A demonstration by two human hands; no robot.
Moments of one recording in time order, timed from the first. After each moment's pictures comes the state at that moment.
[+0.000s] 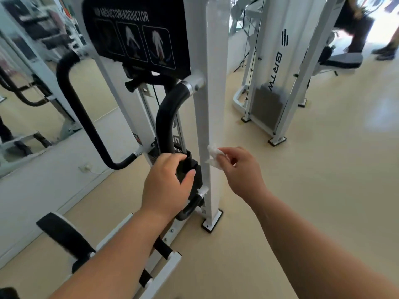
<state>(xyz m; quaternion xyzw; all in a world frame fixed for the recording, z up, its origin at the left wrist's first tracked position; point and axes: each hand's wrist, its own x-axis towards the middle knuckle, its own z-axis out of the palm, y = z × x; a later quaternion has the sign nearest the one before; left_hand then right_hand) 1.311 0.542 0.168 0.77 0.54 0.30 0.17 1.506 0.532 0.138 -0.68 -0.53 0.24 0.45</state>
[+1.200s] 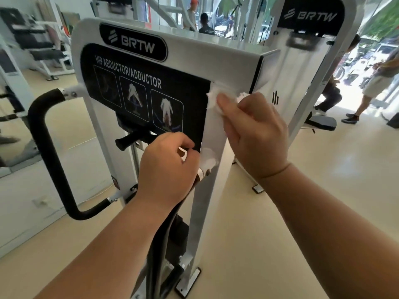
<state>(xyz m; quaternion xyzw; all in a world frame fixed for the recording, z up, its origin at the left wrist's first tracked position) 1.361 0.715 0.276 0.72 0.47 0.50 0.13 1.543 0.713 0.315 -0.44 -0.66 -0.45 0.41</state>
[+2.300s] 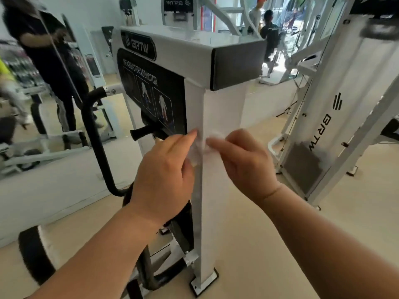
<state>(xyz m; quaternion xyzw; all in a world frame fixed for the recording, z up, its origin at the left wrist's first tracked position) 1.412 0.676 0.267 0.76 0.51 0.40 -0.08 1.605 0.736 0.248 -0.33 -0.78 -0.16 0.51</state>
